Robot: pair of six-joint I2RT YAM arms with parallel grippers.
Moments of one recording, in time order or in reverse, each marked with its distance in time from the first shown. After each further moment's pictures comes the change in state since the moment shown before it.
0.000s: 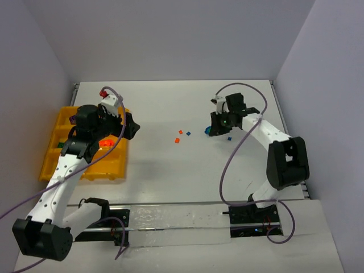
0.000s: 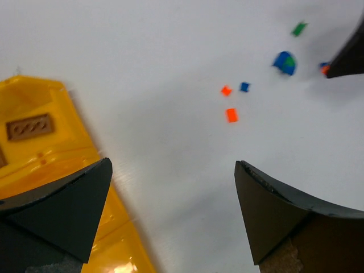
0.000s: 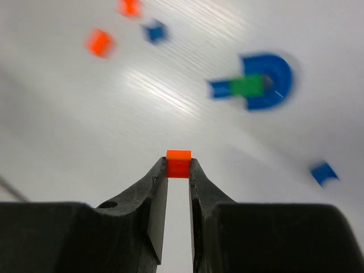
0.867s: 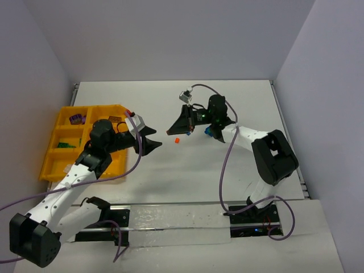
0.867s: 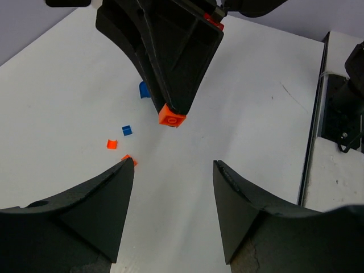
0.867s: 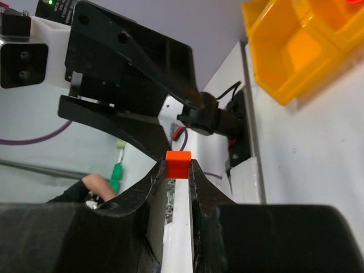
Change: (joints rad) left arm -0.244 -0.083 -0.243 0.432 0.381 0.100; right arm 0.257 0.081 -0.125 1.296 -0.837 1.231
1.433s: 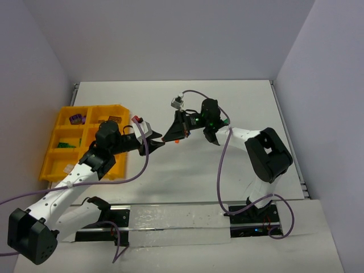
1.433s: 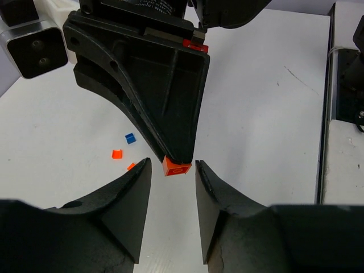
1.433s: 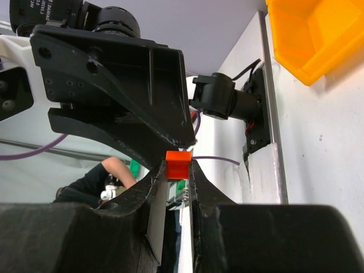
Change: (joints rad) left arm -0.078 0.017 0.000 0.002 -0.038 0.130; right arm 0.059 0.053 0.001 0.061 -0.034 0.087
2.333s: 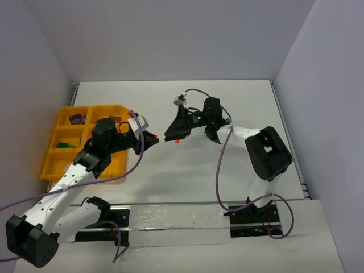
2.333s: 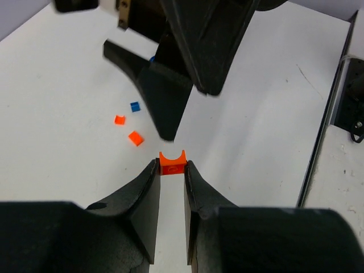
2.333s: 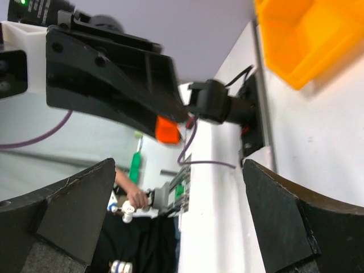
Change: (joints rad) left arm 0.031 -0.021 0.061 -0.175 -0.071 -0.072; right arm -0.028 0.015 0.005 0.018 -0.002 0.014
